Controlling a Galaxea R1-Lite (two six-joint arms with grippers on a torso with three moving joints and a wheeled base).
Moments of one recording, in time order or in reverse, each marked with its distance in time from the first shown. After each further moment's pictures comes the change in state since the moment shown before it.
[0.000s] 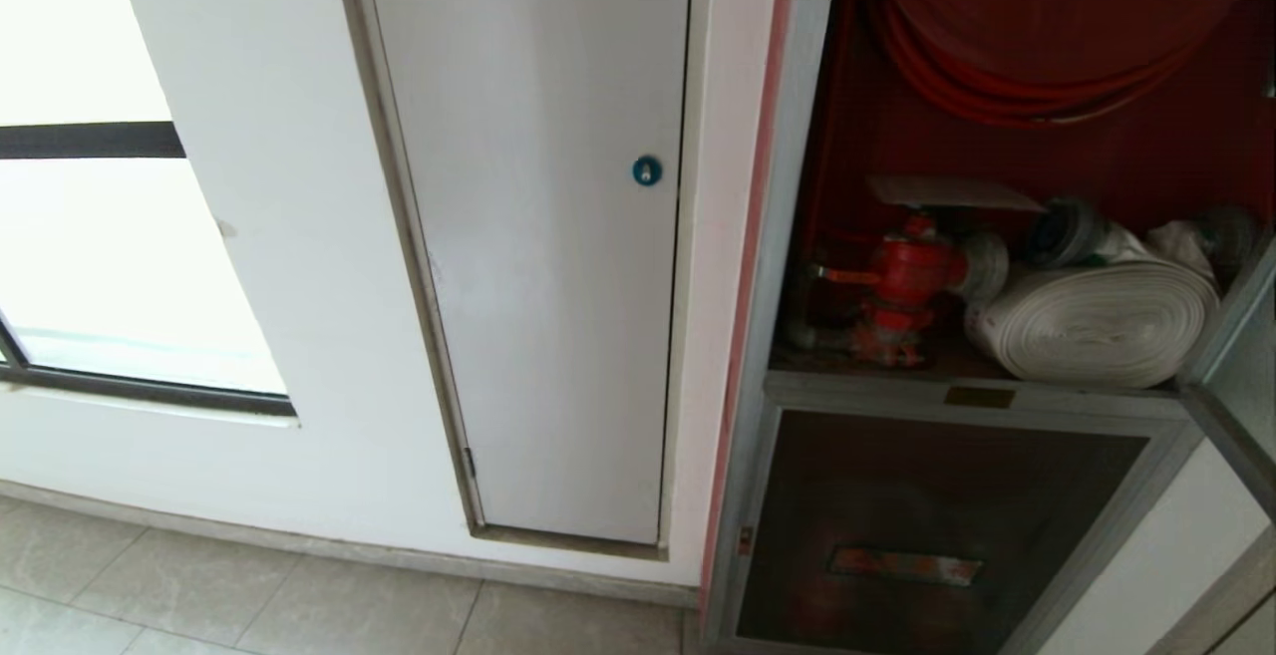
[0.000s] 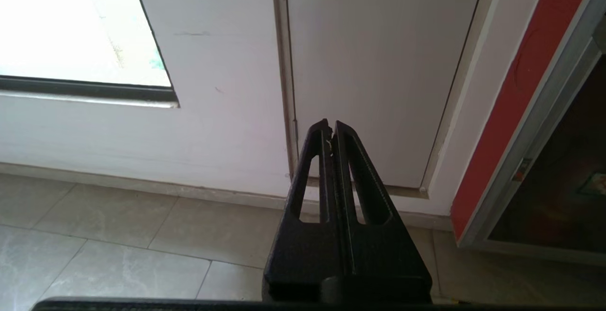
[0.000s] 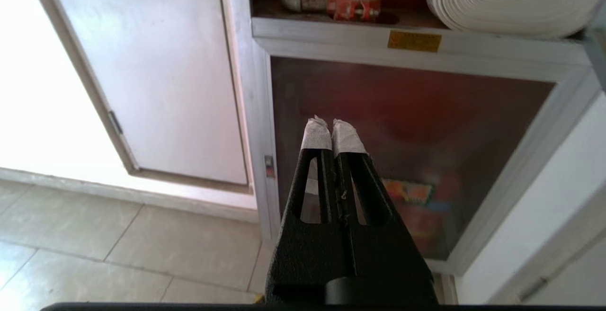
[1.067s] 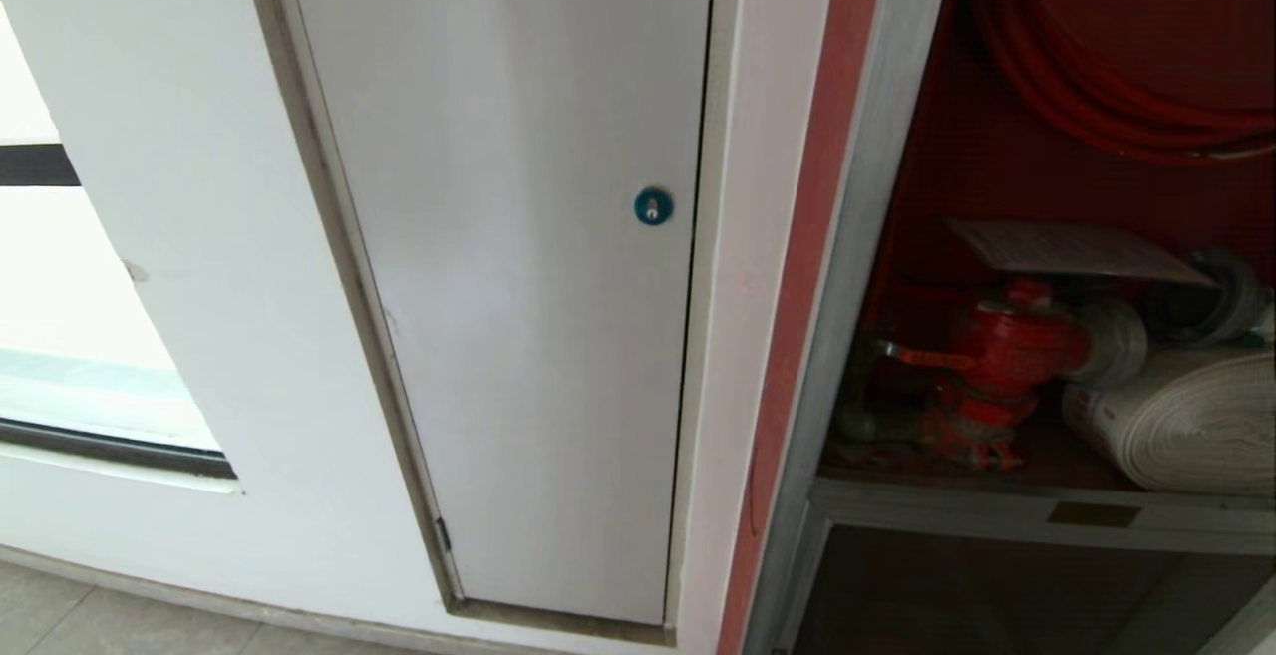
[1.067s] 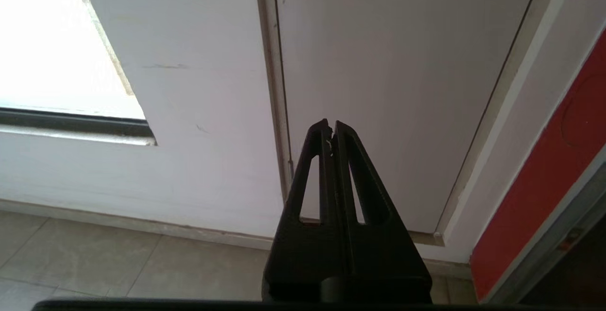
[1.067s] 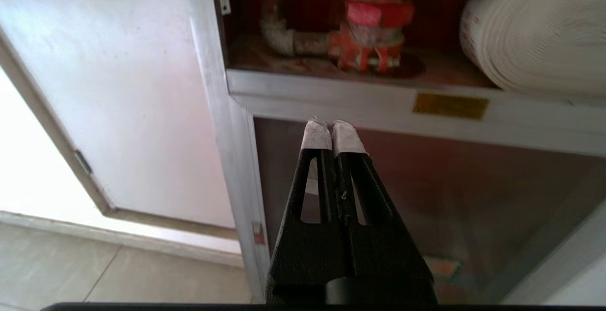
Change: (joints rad) left arm 0.000 0.000 0.000 0.000 0.000 0.001; right arm 0.000 0.000 0.000 0.000 0.000 0.000
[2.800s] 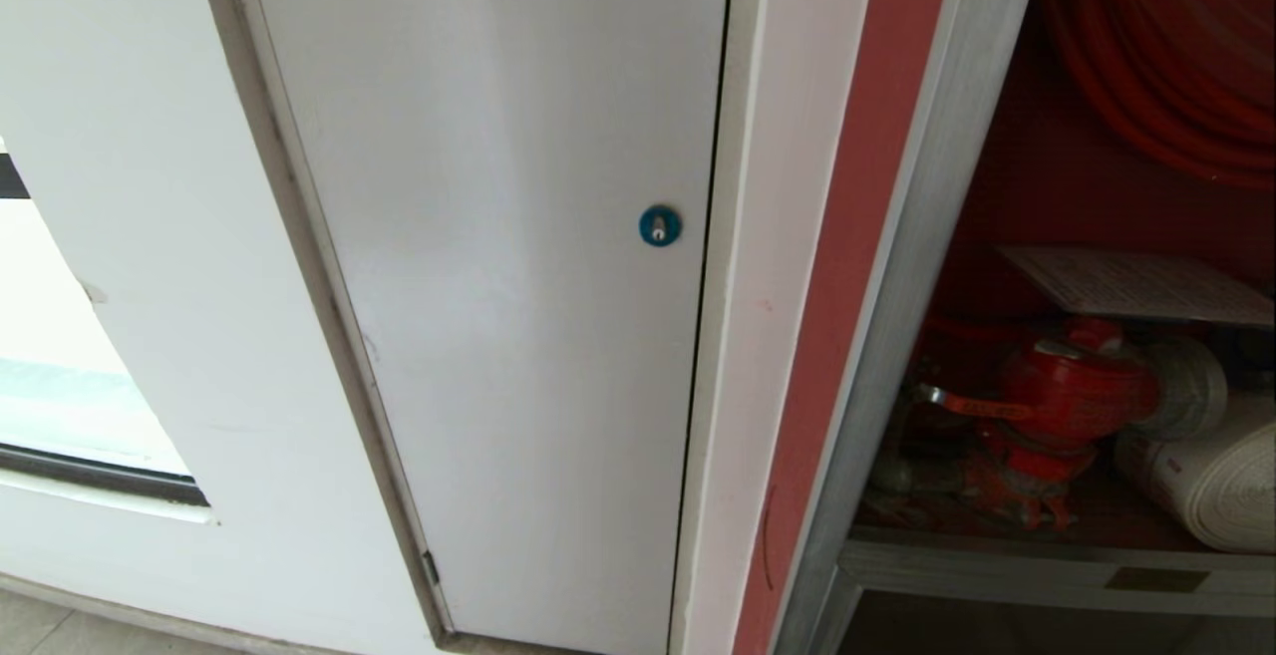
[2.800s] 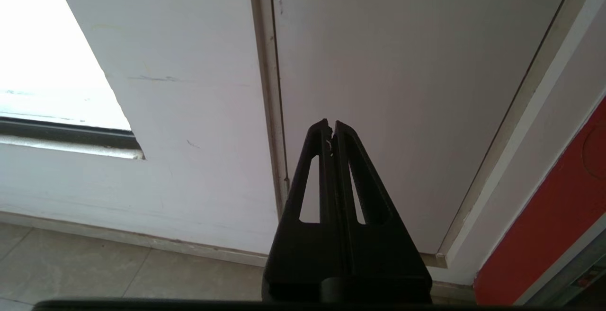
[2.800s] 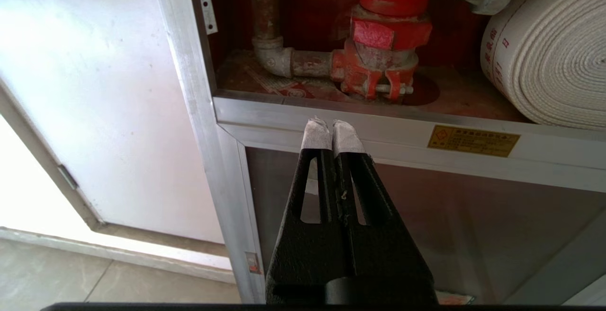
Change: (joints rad) left arm 0.000 0.000 0.000 -0.001 0.003 -0.015; right arm 0.000 0.000 -0.001 0.006 0.000 0.000
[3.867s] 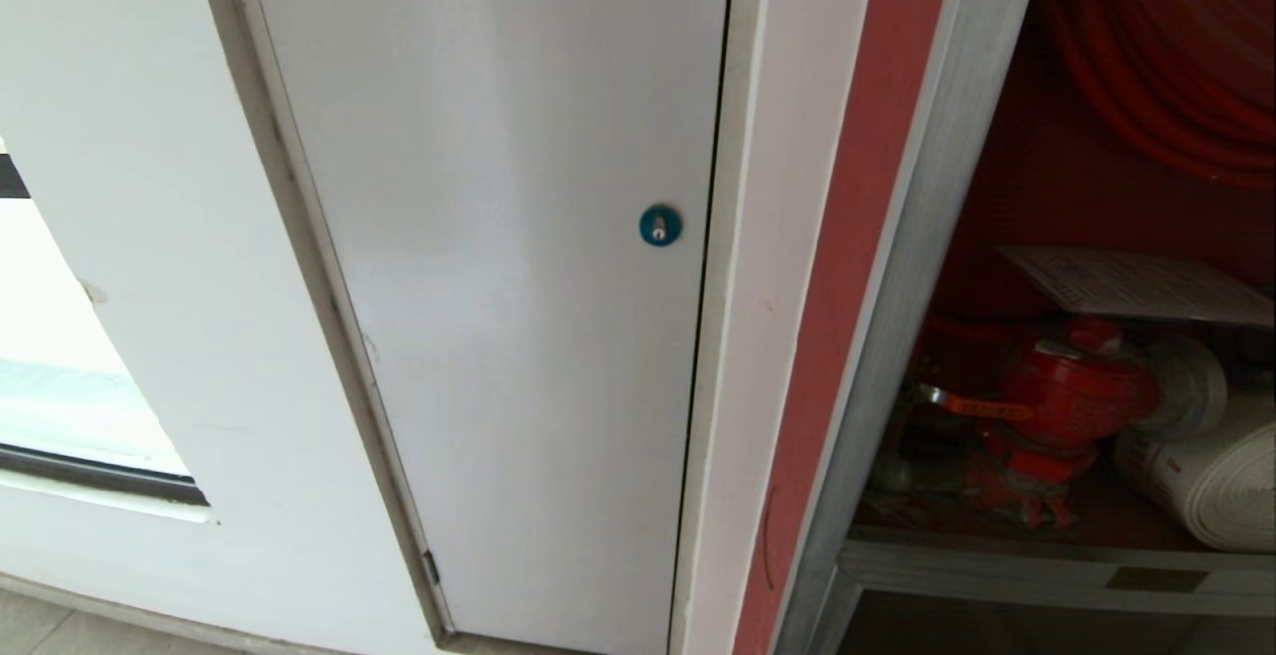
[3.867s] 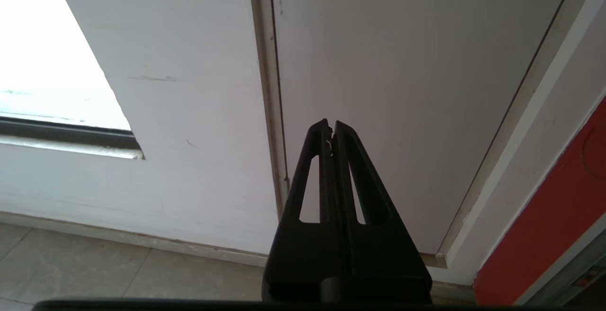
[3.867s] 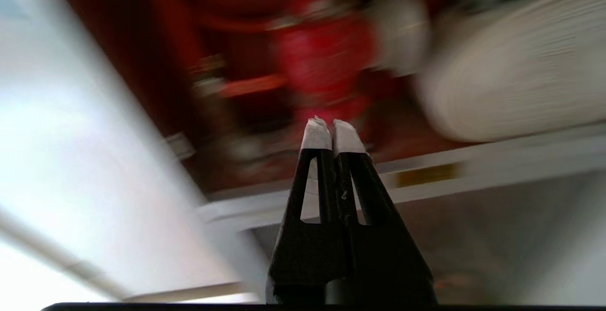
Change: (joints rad) left arm 0.000 0.000 0.000 0.000 0.000 0.000; right arm 0.000 0.485 -0.446 0.030 -0.242 0.221
